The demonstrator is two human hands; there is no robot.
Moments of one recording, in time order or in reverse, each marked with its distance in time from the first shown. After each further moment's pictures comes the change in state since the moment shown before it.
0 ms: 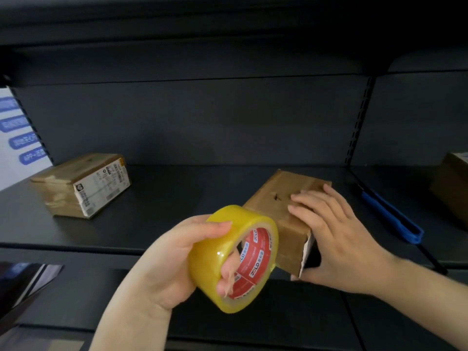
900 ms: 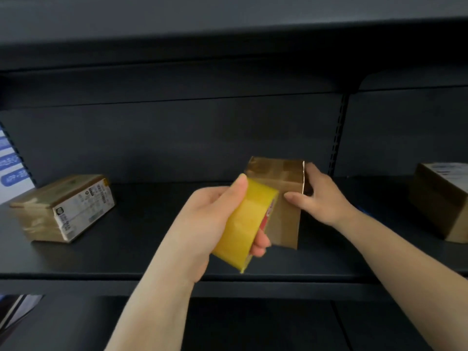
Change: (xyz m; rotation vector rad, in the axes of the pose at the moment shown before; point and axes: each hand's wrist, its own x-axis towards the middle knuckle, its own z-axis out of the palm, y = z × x) left_hand 0.049 0.021 0.040 0.460 0.364 0.225; right_hand 0.052 0.064 -0.004 0.668 0.145 0.644
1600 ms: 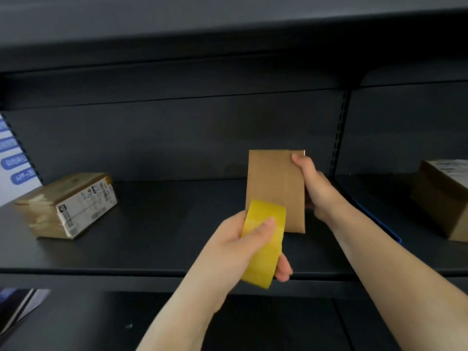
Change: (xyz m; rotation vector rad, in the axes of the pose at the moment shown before) left_hand -0.009 -0.027 0.032 0.023 -0.075 -0.089; right_hand 0.022 0.009 0.013 0.608 0.041 0.604
